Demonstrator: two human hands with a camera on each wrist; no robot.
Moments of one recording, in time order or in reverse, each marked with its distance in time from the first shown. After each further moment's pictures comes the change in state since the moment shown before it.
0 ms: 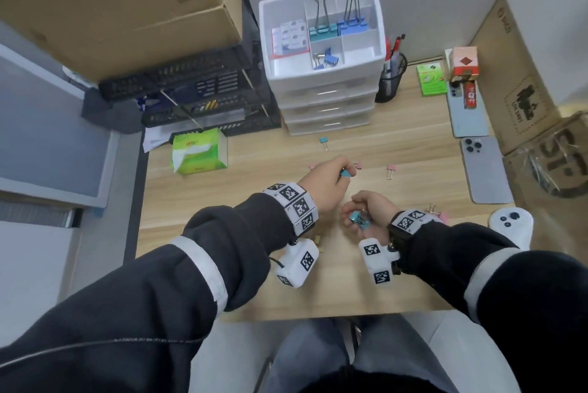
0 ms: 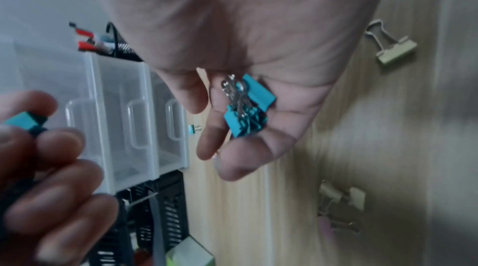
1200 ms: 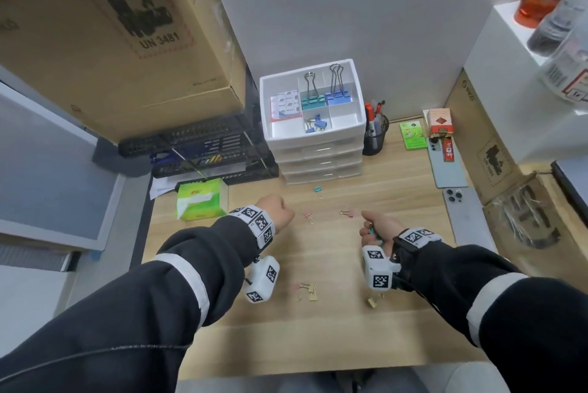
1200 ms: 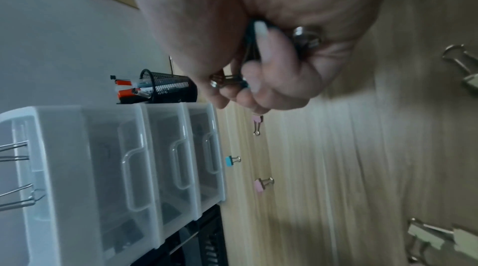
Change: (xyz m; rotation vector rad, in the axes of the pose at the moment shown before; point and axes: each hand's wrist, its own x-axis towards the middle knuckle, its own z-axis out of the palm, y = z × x) left_hand 0.016 -0.036 -0.070 0.156 0.058 -0.440; right_hand -0.015 -0.064 -0.020 0.130 0.156 -0.055
